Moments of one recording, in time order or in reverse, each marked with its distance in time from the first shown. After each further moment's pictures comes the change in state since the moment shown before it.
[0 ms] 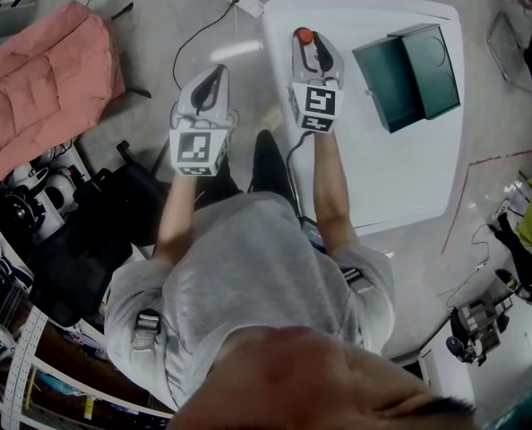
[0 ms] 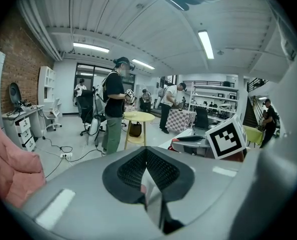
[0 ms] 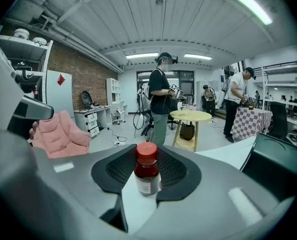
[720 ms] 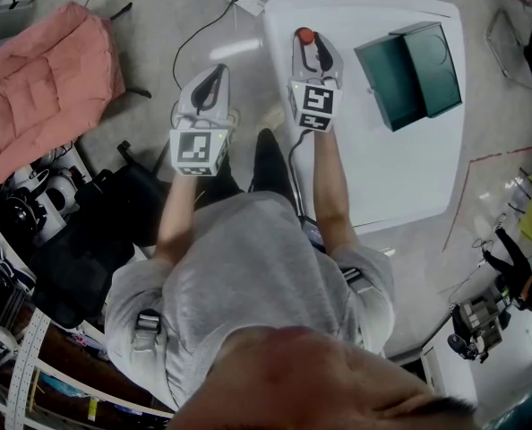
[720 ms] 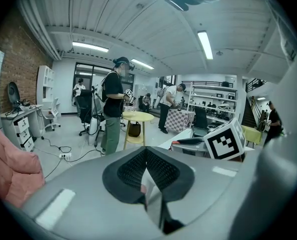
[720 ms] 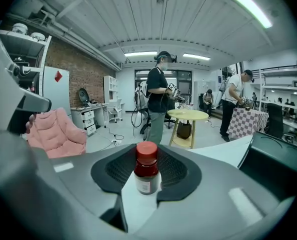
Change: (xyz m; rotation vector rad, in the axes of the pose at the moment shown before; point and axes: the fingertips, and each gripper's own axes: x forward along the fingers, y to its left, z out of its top) left arm -0.002 0.006 -0.004 0.001 0.003 -0.015; right arm 0.004 0.004 -0.014 -0.007 0.017 -0.039
